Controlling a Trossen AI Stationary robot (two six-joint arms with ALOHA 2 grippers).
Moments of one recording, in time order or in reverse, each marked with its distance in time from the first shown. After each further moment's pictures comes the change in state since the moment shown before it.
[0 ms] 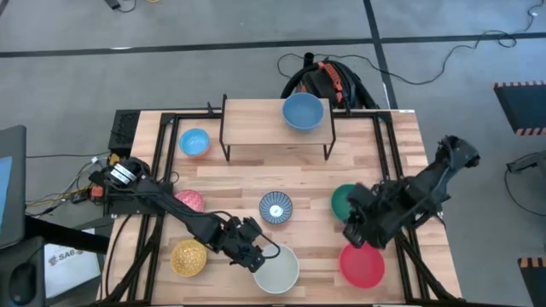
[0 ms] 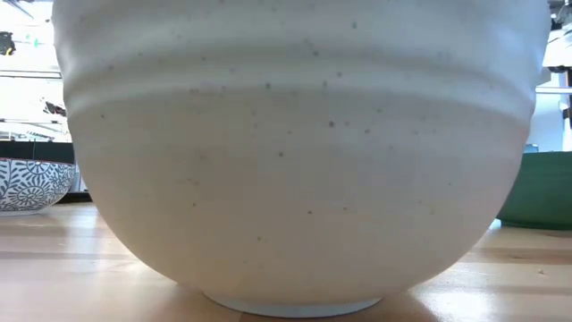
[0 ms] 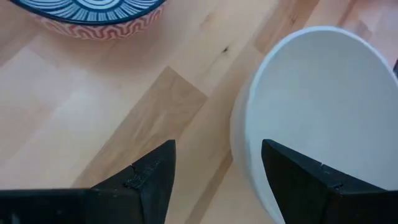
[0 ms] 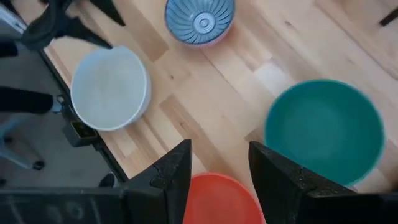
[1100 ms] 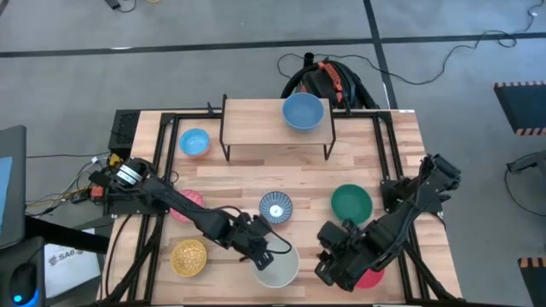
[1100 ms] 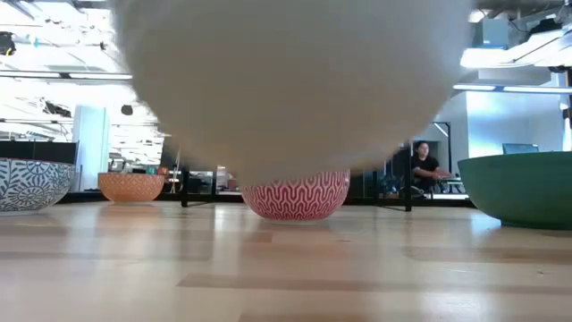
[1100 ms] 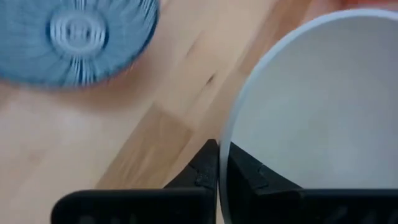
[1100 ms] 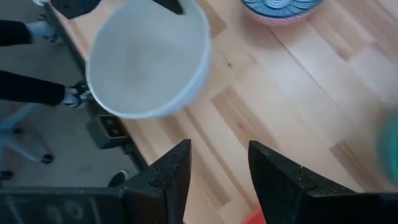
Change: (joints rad) left arm 0.052 0.047 0.117 -0.018 0.009 0.130; right arm 0.050 0.268 0.000 0.350 -0.005 0.009
